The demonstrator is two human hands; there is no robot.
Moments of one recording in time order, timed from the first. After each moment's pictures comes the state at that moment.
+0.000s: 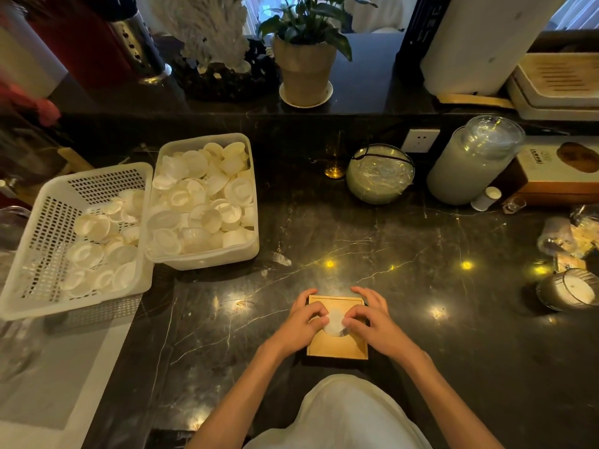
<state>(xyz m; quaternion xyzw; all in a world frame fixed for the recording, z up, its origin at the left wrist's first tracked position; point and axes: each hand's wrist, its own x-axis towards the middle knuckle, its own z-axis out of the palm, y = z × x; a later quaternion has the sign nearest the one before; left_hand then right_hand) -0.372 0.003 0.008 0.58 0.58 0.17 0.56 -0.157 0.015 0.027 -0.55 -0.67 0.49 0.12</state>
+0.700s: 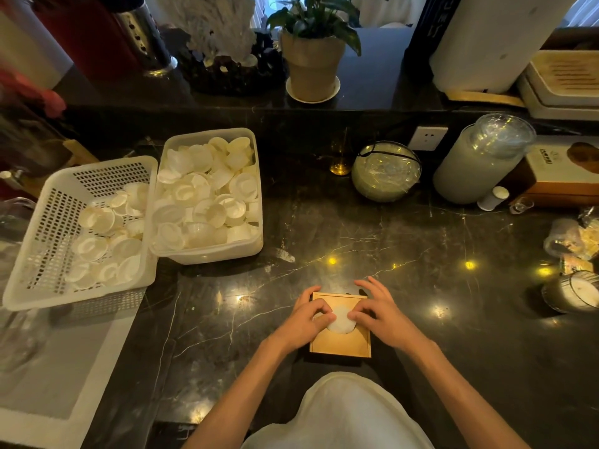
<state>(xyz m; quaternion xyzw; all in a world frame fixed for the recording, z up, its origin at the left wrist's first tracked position) -0.372 0.004 0.013 0.57 0.58 0.17 0.56 -0.153 0.032 0.035 -0.52 -0.72 0.45 0.07</state>
